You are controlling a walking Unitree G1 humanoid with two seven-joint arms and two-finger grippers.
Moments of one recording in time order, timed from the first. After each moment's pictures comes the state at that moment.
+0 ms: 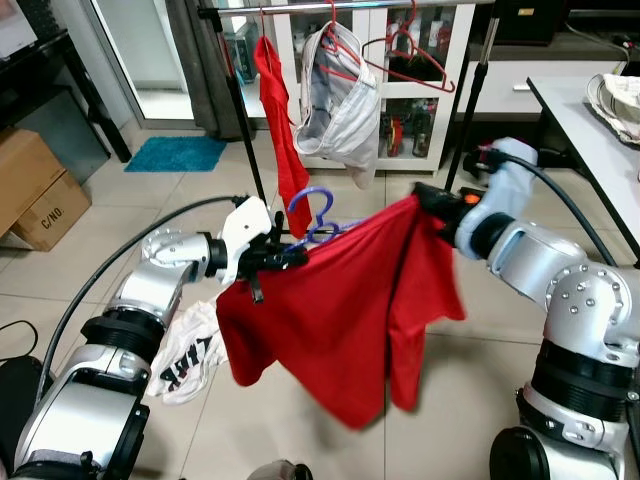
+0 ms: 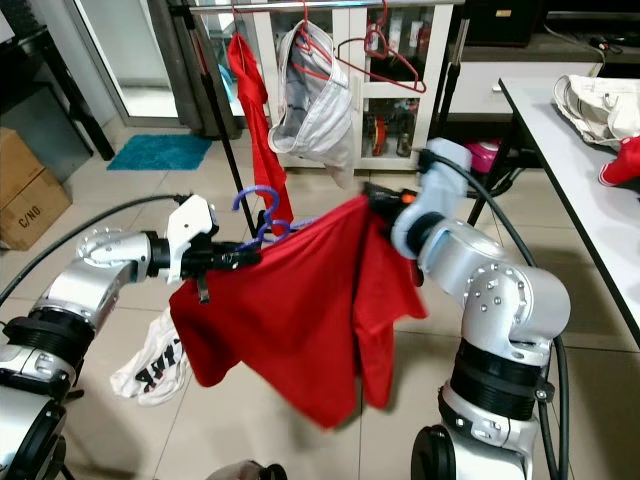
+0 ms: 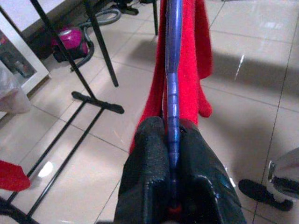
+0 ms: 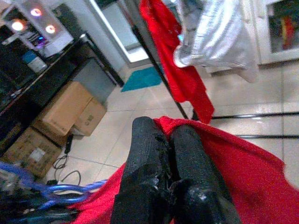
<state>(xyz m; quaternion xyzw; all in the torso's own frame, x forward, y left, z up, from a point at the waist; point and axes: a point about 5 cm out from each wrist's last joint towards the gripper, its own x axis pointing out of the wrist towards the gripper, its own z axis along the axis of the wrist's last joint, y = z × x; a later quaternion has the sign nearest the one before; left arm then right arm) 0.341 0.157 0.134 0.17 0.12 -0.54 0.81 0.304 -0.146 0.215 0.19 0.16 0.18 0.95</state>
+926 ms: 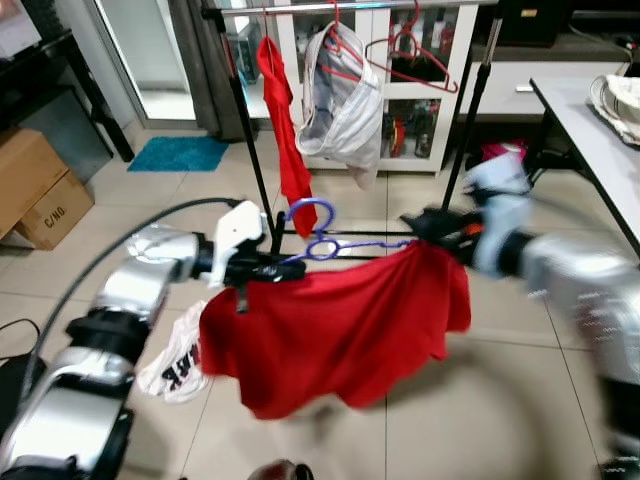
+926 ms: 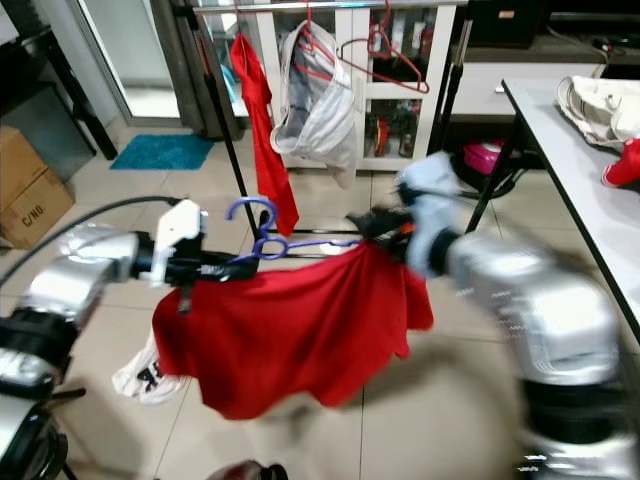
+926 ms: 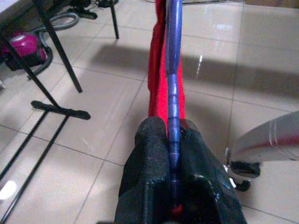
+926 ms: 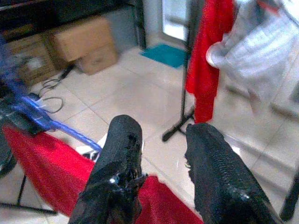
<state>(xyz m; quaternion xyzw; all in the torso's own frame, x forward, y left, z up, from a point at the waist) 0.327 0.168 0.146 0.16 0.12 -0.63 0.75 0.279 -0.171 0.219 -0.07 0.14 0.34 0.93</state>
